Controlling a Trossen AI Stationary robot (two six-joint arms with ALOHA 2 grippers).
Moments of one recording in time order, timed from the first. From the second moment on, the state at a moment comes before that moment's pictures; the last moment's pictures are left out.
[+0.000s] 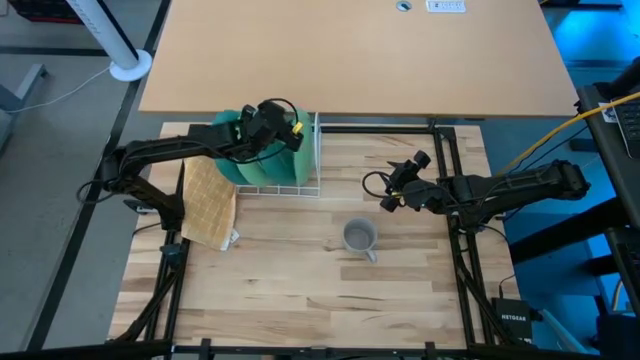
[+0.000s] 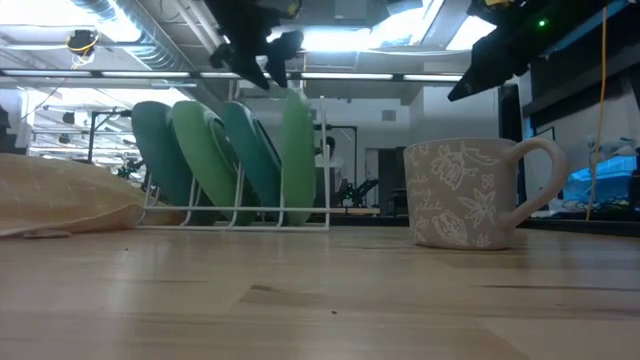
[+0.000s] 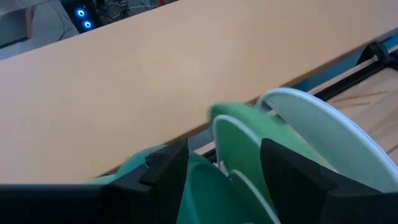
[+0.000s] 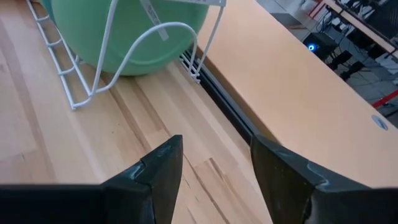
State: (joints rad) left arm 0.34 1.47 1.30 -0.46 -0.72 -0.32; right arm 0.11 0.99 0.71 -0.42 0.84 0.12
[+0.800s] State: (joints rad) left arm 0.33 1.46 1.30 -0.37 -0.33 -0.31; right arm 0.11 1.07 0.71 -0.27 0.81 0.12
